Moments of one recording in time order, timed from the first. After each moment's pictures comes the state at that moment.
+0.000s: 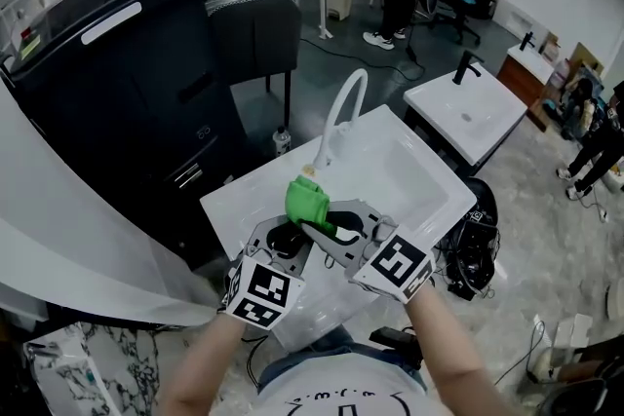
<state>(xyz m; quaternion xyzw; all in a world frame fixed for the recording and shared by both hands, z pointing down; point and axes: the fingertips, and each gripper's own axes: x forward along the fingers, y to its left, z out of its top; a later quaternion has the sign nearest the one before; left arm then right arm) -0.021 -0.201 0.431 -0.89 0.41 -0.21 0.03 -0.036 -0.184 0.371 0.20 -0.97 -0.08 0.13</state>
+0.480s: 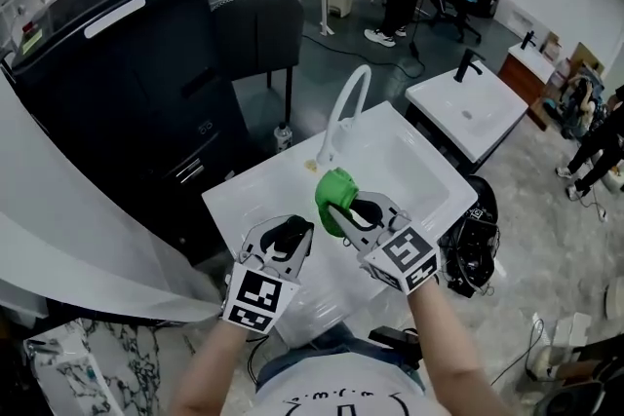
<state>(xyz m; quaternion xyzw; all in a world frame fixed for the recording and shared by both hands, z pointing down) -0.039 -0.190 0.423 -0.89 0.44 -0.15 0.02 0.002 -0.217 0.399 0.31 -0.94 -0.05 0.15</state>
